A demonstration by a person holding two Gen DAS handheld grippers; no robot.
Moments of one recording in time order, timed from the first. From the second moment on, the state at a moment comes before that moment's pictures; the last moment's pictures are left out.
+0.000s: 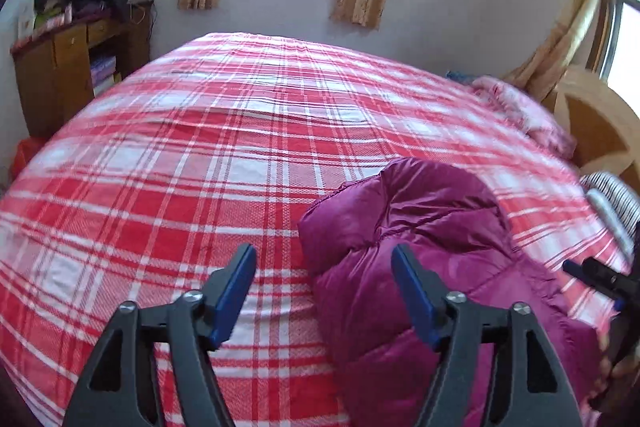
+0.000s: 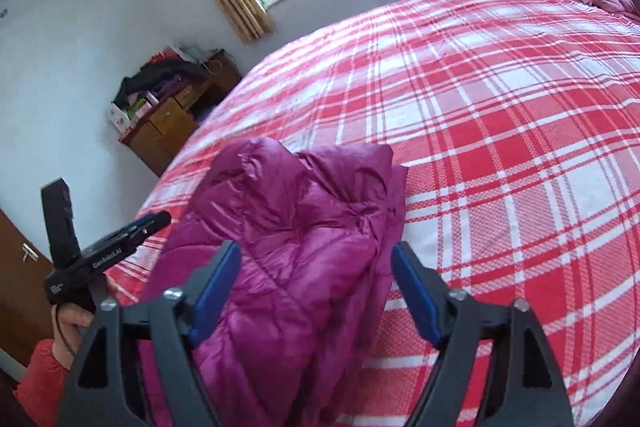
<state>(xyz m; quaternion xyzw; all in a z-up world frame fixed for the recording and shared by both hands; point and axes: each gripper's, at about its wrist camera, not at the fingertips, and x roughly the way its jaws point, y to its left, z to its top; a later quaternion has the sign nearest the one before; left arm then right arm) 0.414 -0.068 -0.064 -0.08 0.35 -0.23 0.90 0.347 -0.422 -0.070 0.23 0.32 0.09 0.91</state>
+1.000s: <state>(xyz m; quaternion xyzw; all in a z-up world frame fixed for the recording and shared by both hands) 0.407 -0.124 -0.136 -0.18 0.42 -0.34 0.82 0.358 -0.397 -0.127 0.27 0.39 0.16 0.86</state>
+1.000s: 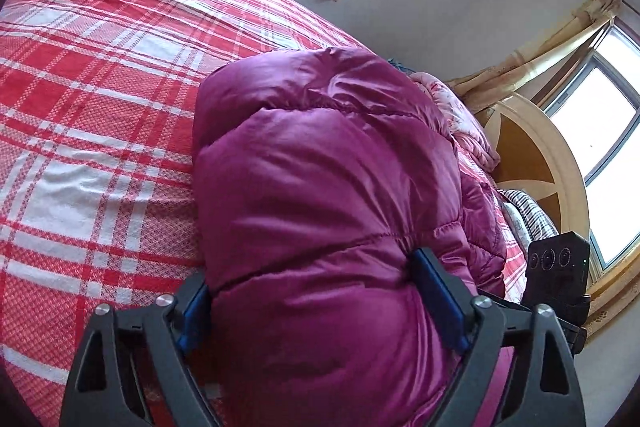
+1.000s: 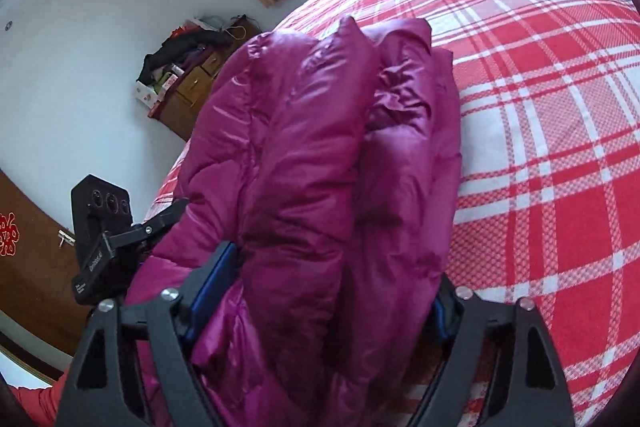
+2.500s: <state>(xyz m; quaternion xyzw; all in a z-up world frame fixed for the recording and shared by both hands) 0.155 -0.179 -0.082 -0.01 0.38 -0.35 0.86 0.102 -0.355 -0.079 0.15 0.36 0.00 0.92</state>
